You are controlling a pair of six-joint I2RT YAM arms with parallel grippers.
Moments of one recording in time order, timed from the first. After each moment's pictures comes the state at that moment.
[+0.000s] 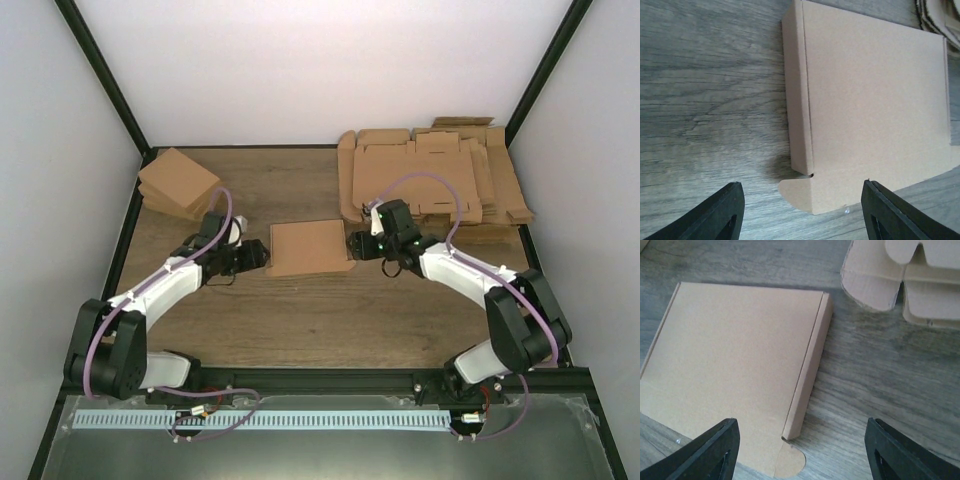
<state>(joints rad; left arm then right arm) -0.30 1.33 0.71 -0.32 0.27 -0.52 0.50 1.47 0.83 -0.14 -0.15 0.29</state>
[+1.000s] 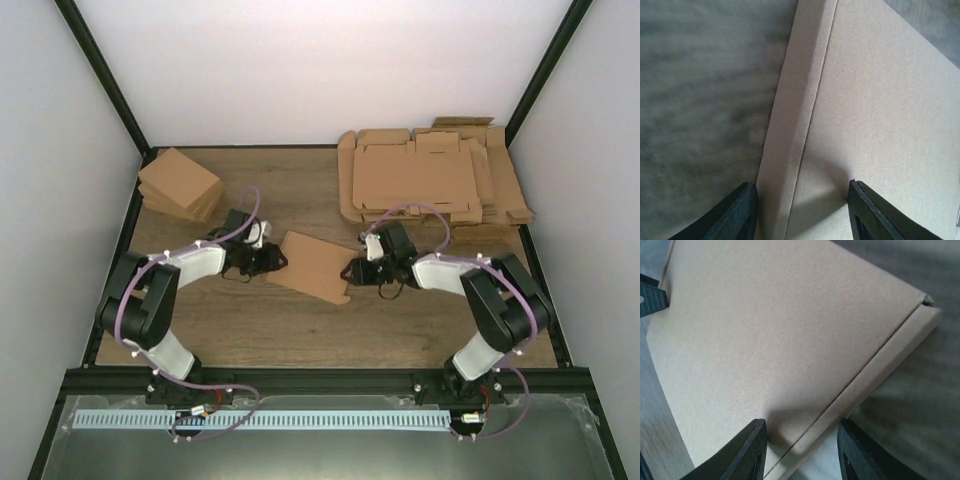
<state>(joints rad) -0.34 1.66 0.82 -0.22 0.43 -0.48 0.48 1.64 0.73 -0.01 -0.50 0.40</state>
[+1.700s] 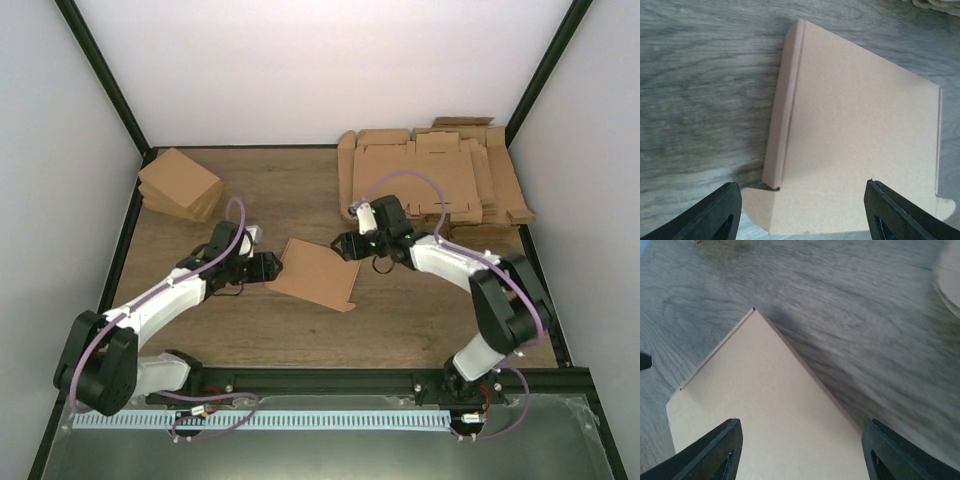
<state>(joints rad) -0.42 1.27 0.68 -0.31 0.26 -0.49 0.50 1.53 0.85 -0.10 -0.36 0.25</state>
